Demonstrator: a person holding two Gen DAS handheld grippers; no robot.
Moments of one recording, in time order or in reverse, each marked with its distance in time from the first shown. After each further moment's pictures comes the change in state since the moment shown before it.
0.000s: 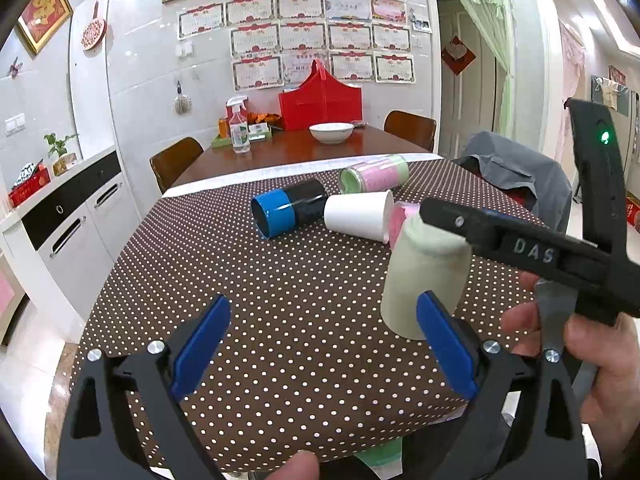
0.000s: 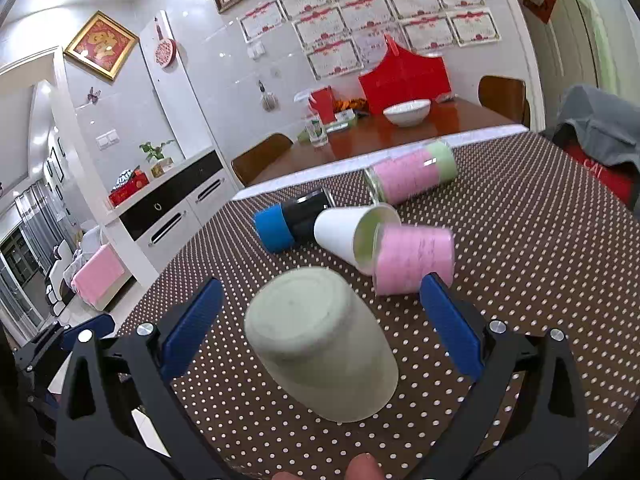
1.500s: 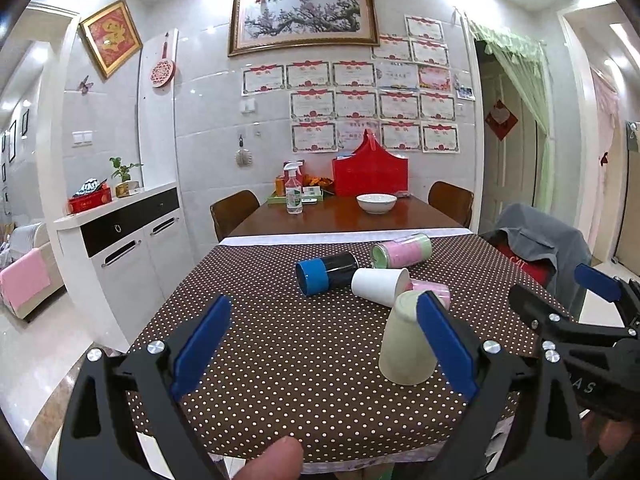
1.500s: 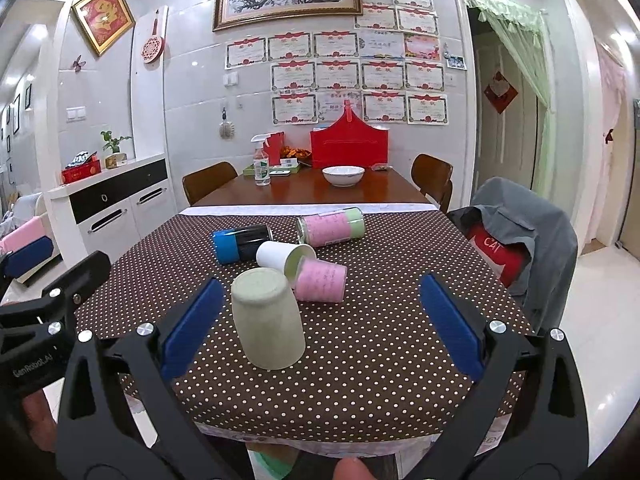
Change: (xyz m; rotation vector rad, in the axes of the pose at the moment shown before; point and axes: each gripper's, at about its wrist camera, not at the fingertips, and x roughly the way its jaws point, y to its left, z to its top) left arm -0.101 -0.028 0.009 -0.112 -0.232 0.195; right arm -0.122 0.042 -0.015 -0.214 -0.151 -0.316
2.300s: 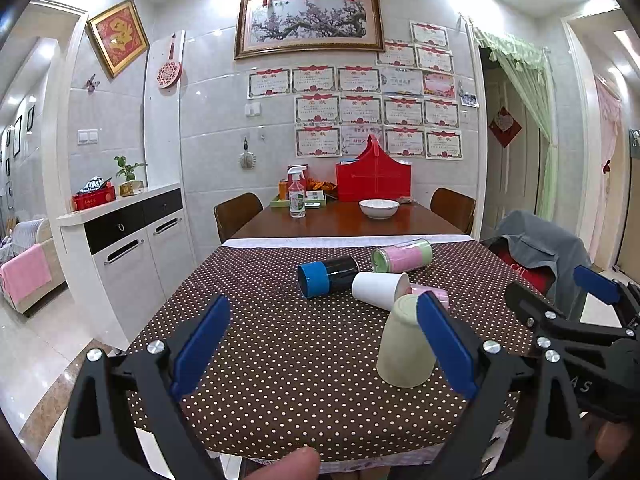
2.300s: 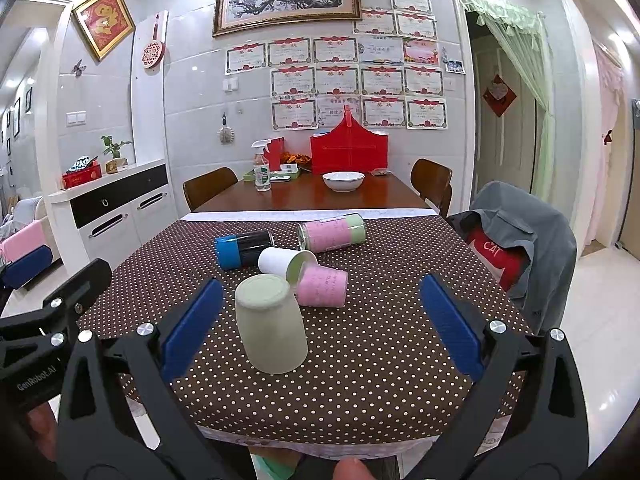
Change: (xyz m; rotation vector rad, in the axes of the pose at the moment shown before) left arm -0.006 -0.001 0.001 -0.015 -0.015 0.005; right arm -0.005 0.003 0.001 0.005 -0.011 0.009
